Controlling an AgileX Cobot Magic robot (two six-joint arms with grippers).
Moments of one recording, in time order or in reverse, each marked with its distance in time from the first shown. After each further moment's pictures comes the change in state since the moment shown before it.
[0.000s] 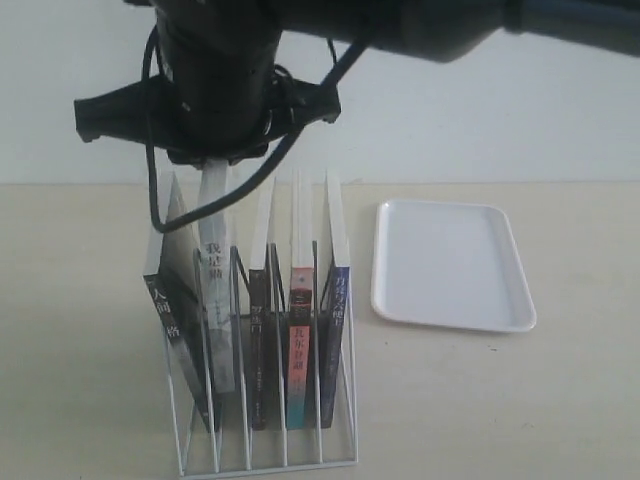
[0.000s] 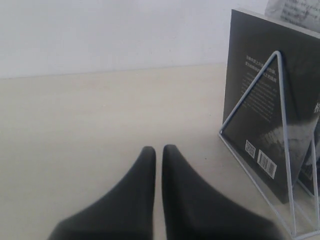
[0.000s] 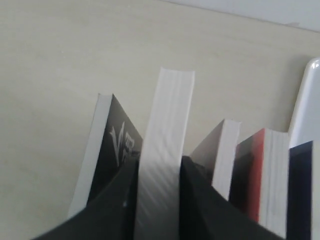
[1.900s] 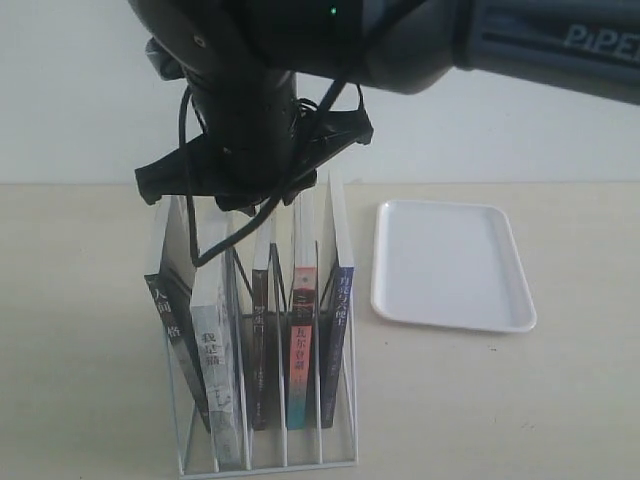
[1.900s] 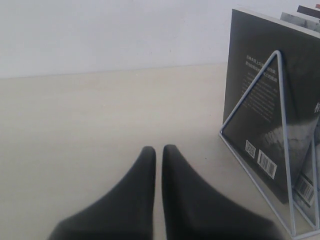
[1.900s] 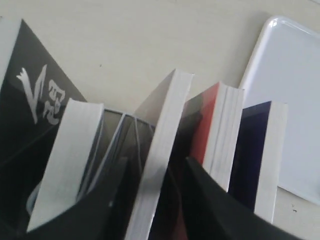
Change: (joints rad) left arm 0.000 0.000 0.000 0.000 0.000 0.000; right arm -0.030 0.049 -0.007 0.013 0.179 -0.135
